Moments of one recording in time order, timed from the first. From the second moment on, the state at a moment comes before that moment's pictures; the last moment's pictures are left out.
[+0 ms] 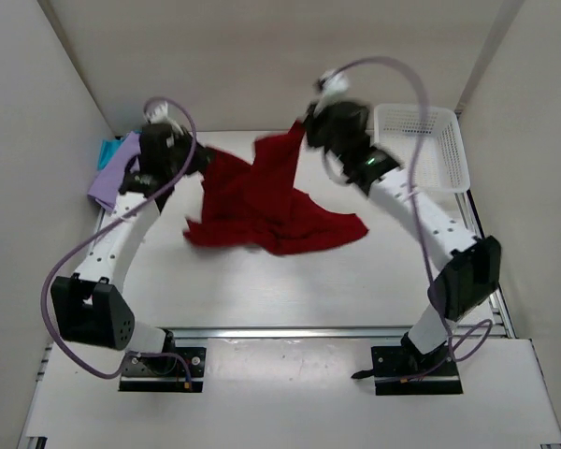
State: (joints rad) left arm -0.19 1.38 1.15 -0.22 0.12 -0.64; right arm 0.67 1.64 1.47 -0.10 0.16 0.11
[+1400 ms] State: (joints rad) left arm 0.09 1.00 0.45 -0.29 0.01 -0.59; right arm 0.35 0.60 0.27 -0.14 -0.20 0.58
